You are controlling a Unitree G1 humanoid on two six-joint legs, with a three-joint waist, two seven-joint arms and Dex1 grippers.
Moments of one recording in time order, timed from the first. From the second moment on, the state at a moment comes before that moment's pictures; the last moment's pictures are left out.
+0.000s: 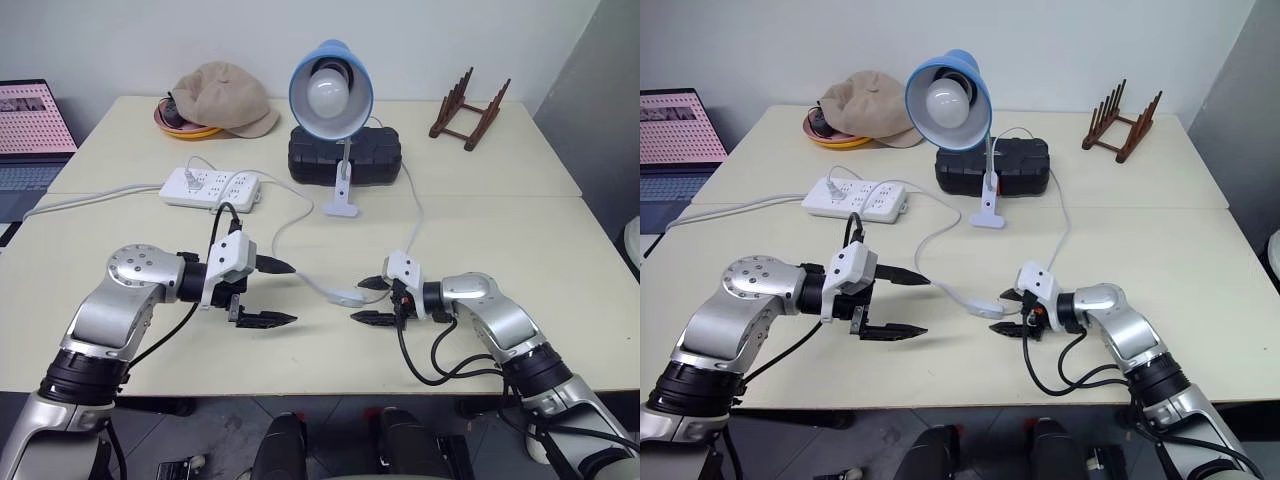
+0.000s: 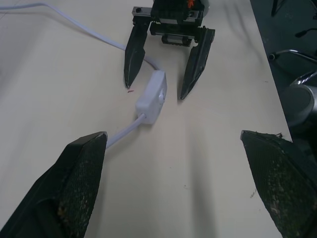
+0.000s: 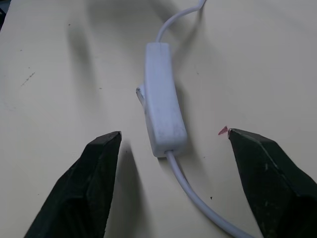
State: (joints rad) left arm -0.40 0.82 -0.09 -0.07 -0.37 0.32 -1.34; right arm -0.49 -0.47 0.36 0.11 0.22 0.37 1.00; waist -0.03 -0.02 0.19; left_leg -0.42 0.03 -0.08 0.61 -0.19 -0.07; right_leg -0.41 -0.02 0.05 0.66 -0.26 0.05
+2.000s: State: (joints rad) left arm -0.60 0.39 0.07 -0.01 -1.02 1.20 -0.88; right arm -0.49 -0.57 -0.13 -0.21 1.08 1.26 0.86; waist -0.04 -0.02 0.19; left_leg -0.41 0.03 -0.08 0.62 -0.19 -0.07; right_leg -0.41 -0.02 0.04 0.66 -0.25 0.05
